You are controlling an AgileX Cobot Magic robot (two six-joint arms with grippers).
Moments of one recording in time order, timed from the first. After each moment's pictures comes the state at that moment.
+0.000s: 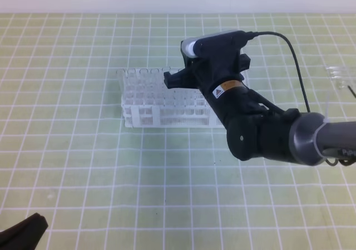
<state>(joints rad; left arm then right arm) -0.59 0.12 0.02 0.13 0.09 -0.25 0.70 1.96 -1.17 0.43 -0.73 -0.23</state>
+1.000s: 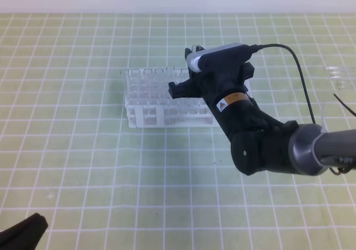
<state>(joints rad) -0.59 0.12 0.02 0.13 0.09 -0.25 0.70 1.97 -1.10 0.38 -0.85 -0.19</state>
